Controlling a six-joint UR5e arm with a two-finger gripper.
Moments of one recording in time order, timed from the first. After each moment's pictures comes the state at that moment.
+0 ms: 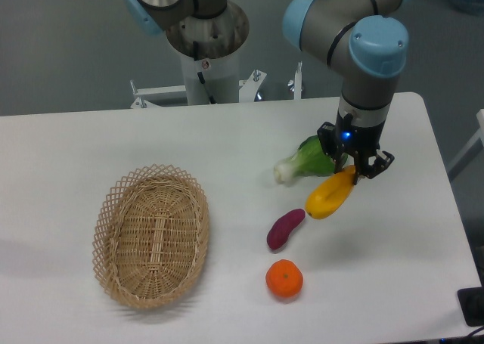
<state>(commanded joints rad) 2.67 -1.84 -1.61 -1.11 1.52 1.38</state>
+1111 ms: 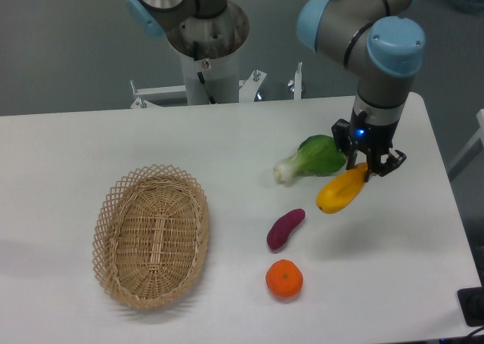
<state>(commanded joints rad) 2.75 -1.89 -1.61 -1.08 1.51 1.56</state>
